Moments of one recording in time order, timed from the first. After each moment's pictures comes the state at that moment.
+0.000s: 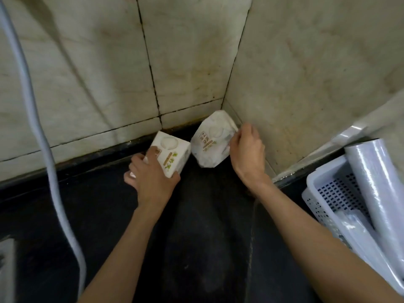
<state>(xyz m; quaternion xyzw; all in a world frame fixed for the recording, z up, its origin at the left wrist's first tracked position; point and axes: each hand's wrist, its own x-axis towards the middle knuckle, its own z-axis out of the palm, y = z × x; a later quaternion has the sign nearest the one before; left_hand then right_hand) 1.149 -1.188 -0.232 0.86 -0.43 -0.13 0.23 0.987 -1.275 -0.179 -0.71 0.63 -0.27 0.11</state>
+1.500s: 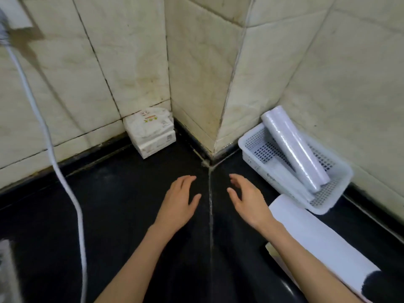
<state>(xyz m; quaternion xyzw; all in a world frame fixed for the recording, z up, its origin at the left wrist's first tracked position) 1.032 -1.067 -0.202 0.61 -0.72 -0.26 0.22 0.842 -1.070 -0.167 -0.69 0.65 -0.18 0.27</state>
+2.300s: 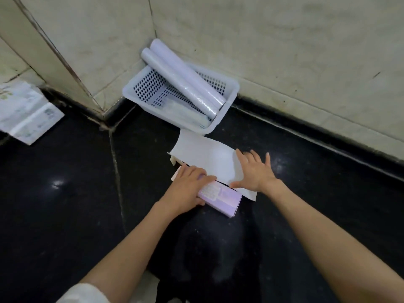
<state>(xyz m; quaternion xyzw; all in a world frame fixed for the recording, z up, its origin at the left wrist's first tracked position) 0.788 -0.967 -0.241 0.32 -0.93 -0.19 -0.05 0.567 -0.929 -0.248 -0.60 0.77 0.10 0.21</state>
